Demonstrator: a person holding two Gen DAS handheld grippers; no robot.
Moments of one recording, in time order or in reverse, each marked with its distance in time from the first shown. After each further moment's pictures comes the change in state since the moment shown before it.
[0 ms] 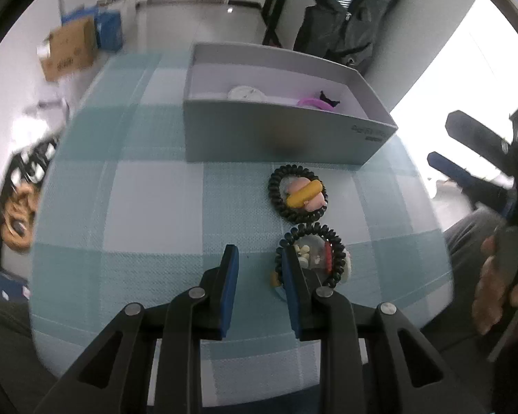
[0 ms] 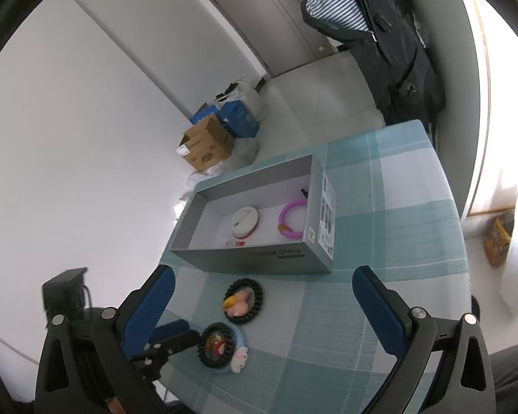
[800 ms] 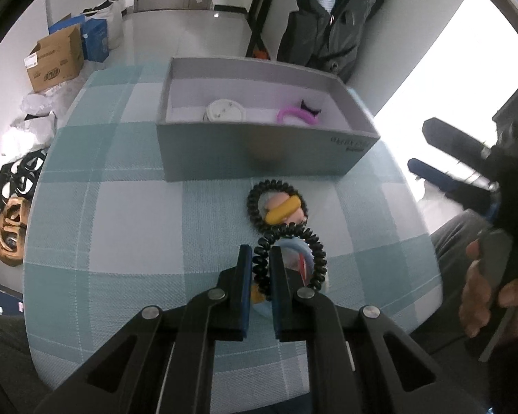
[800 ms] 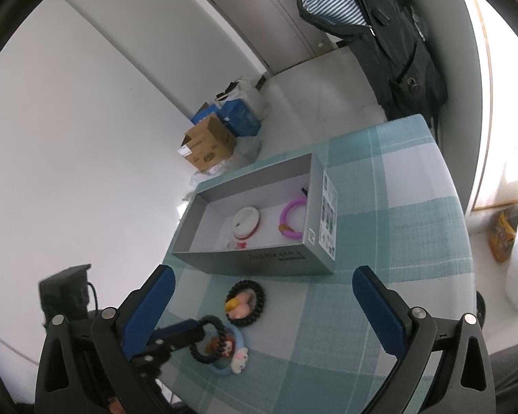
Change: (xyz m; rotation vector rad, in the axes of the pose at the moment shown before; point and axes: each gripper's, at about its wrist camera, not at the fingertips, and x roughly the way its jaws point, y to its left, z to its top) left arm -0.004 -0.013 0.007 0.051 -0.030 -0.036; right arm 0.005 -0.004 0.002 0.022 0.009 0.014
